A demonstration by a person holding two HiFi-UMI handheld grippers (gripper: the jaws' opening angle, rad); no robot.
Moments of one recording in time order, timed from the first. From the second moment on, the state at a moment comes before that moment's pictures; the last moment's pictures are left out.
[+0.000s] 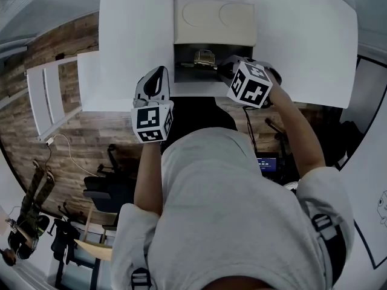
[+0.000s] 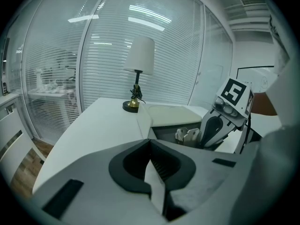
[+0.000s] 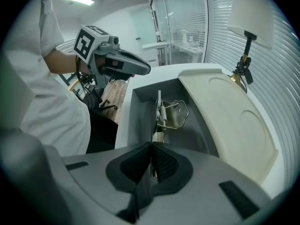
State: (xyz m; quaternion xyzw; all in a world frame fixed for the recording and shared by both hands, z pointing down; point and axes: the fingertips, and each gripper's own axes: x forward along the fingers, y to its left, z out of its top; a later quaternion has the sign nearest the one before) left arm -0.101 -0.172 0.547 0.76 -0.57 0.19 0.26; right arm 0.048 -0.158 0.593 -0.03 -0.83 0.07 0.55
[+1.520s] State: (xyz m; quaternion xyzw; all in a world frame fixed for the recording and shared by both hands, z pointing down) left arm -0.096 -0.174 0.547 0.78 -0.55 0.19 0.25; right arm 0.046 -0.167 0.614 -0.02 -0.80 0.03 0.60
